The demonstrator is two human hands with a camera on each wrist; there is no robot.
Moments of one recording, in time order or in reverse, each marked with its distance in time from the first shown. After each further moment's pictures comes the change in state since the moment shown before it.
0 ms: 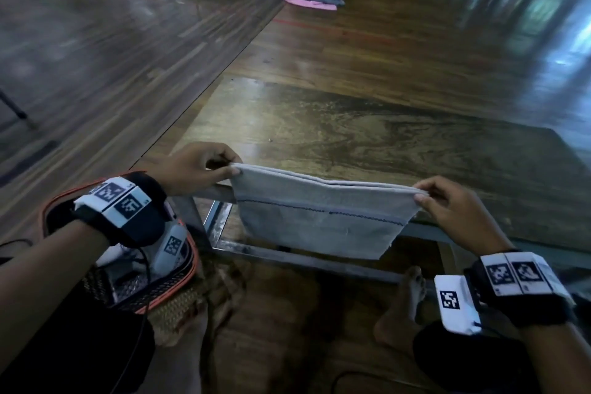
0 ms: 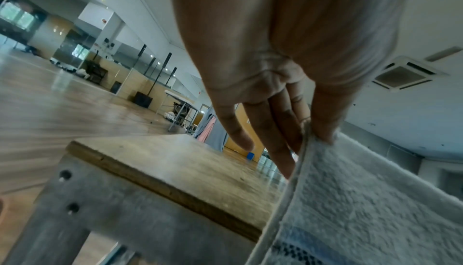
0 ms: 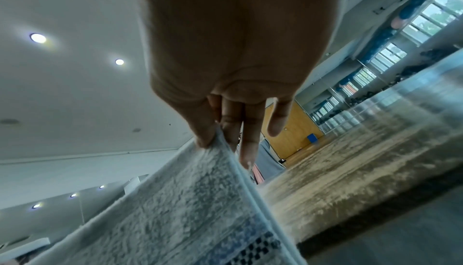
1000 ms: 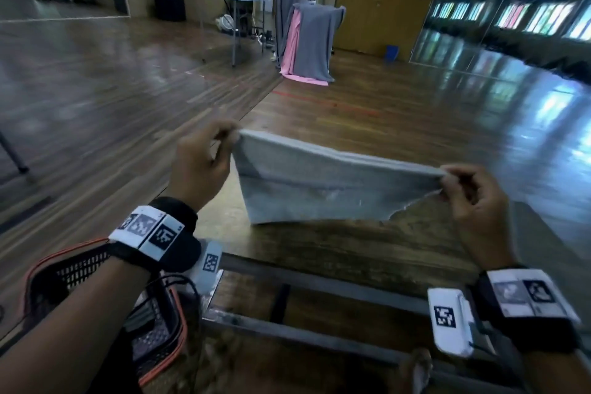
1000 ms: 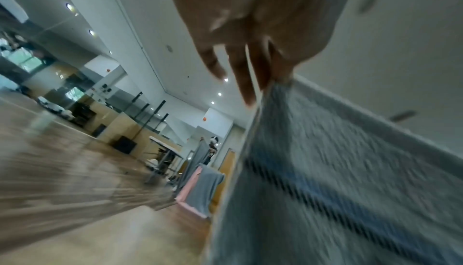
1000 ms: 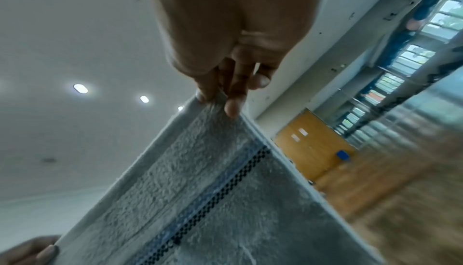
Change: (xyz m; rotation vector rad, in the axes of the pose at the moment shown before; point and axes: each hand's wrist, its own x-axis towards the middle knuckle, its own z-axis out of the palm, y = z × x) left_hand 0.033 0.067 -0.058 0.107 0.926 0.354; right_hand 0.056 -0.093 -0.055 0.162 0.584 -0.295
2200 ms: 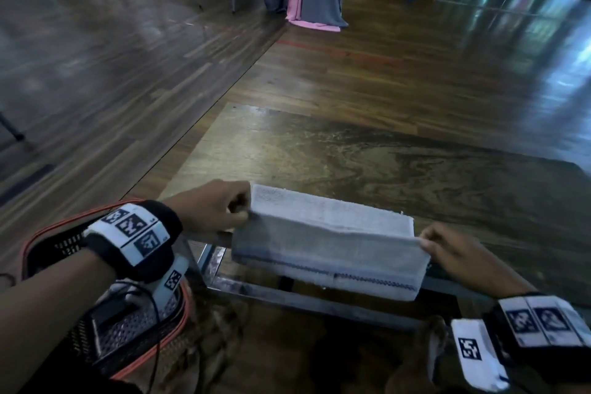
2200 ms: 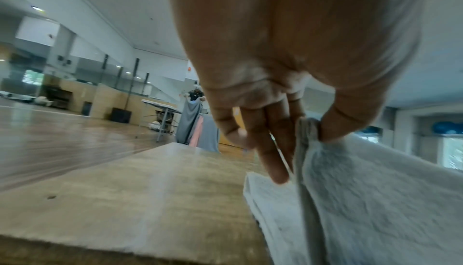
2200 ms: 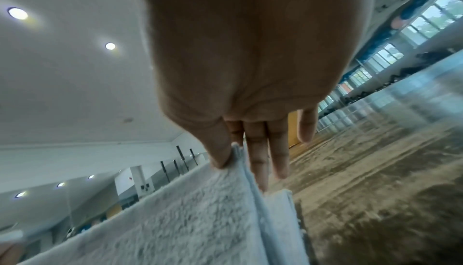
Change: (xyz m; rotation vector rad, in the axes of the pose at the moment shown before) left_hand -0.063 -0.061 0.048 0.095 -1.214 -0.259; right_hand -0.073 0.105 0.017 -0.357 -0.892 0.457
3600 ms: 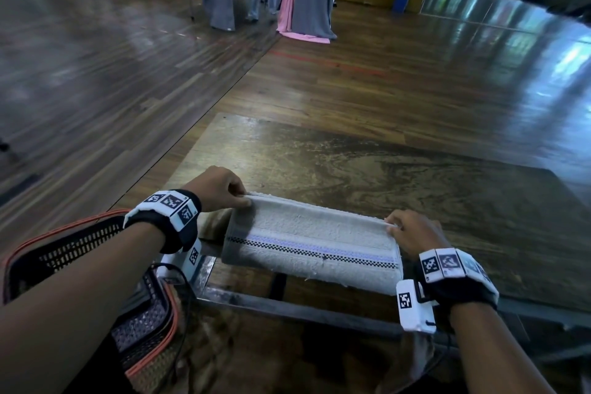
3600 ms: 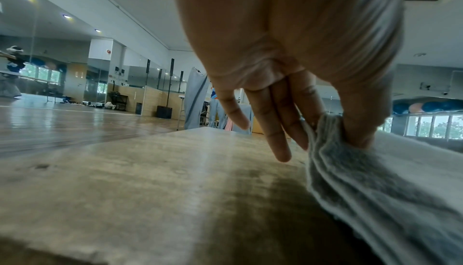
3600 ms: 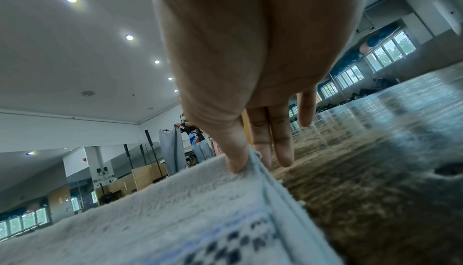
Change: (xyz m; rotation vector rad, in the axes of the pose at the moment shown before) left_hand 0.063 -0.032 0.002 -0.010 0.189 -0.107; right_hand 0.059 -0.015 0.015 -0.315 0.107 0.192
